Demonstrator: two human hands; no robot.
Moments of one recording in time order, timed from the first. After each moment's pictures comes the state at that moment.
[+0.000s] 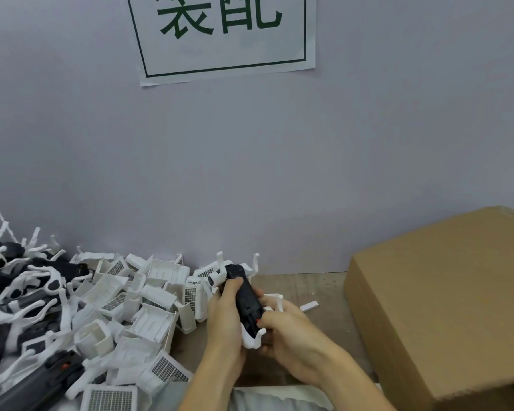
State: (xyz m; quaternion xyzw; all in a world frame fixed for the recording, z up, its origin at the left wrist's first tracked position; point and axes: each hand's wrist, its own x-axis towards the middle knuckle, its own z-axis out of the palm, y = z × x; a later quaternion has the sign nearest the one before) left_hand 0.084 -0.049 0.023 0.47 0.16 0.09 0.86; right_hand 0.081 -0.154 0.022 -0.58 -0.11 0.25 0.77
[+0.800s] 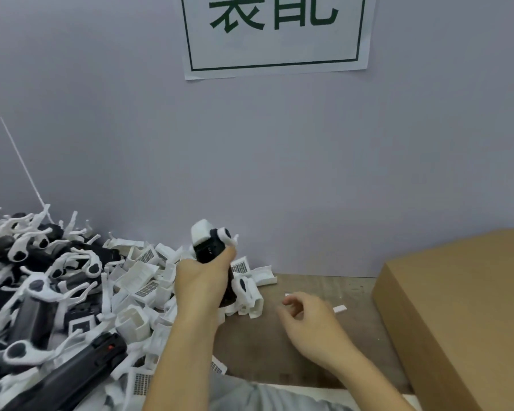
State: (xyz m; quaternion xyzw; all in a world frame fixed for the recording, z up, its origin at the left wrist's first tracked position) left_hand 0.061 0.017 0.087 0.63 0.24 0.25 0.70; right_hand 0.101 -0.145 0.007 -0.89 -0.13 0.00 0.44
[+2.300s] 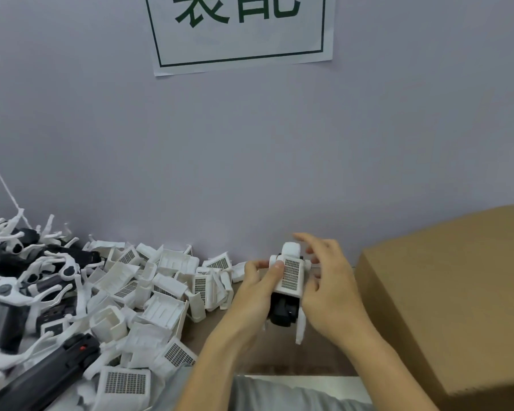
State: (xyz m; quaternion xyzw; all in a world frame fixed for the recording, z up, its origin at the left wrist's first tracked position) left_hand 0.083 -0.053 0.033 0.69 0.02 0.05 0.72; right_hand 0.086 -0.190 0.050 -0.82 -0.20 -0.21 0.49
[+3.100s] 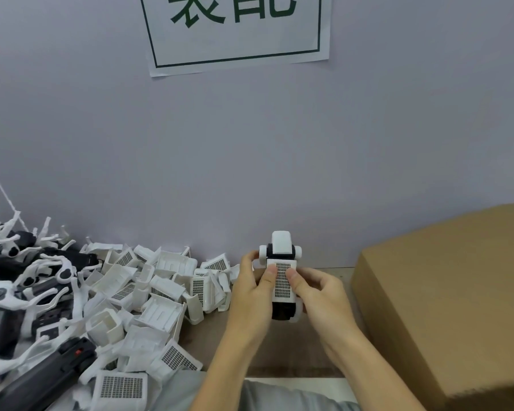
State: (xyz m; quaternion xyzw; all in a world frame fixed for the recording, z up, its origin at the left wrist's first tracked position) left_hand 0.078 -0.063 0.034 0.70 -0.01 0.18 0.69; right_hand 0.094 -0.177 0.027 -0.65 -0.07 -0.02 0.76
